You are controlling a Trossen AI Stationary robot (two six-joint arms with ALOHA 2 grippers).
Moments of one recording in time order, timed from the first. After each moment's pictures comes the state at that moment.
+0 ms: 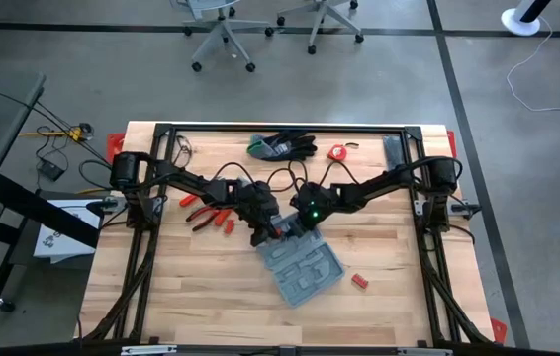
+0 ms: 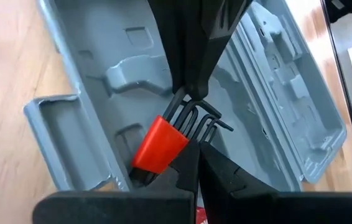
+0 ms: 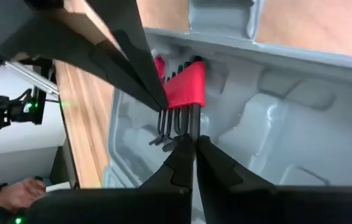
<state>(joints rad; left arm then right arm) 0.09 1.84 0.82 0.16 0.44 -0.31 -0.08 1.92 0.89 0.30 -0.45 0.91</state>
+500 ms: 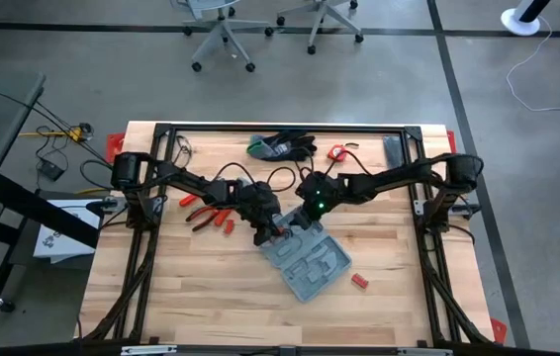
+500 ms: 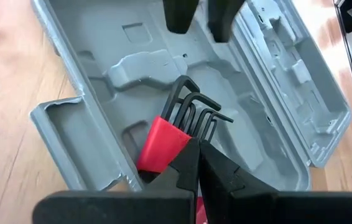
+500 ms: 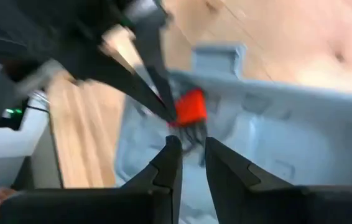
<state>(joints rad) 0.09 1.84 0.82 0.17 0.38 -0.33 -0.11 1.77 0.90 0.08 -0.38 0.78</state>
